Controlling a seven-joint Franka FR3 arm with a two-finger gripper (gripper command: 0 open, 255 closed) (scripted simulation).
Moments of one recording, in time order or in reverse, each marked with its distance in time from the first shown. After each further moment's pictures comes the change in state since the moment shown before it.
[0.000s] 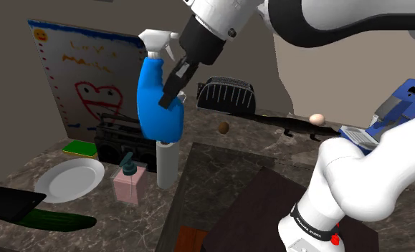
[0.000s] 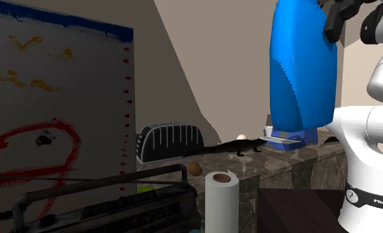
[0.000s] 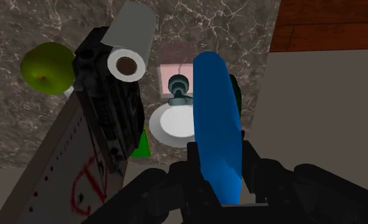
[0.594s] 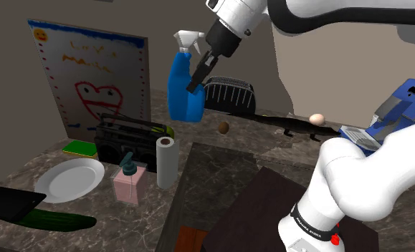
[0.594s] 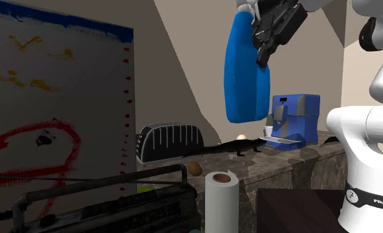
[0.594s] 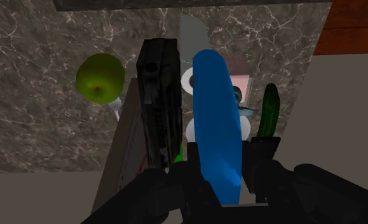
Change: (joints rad) arm -0.035 -0.071 -0.208 -0.065 -0.010 -0.025 -0.231
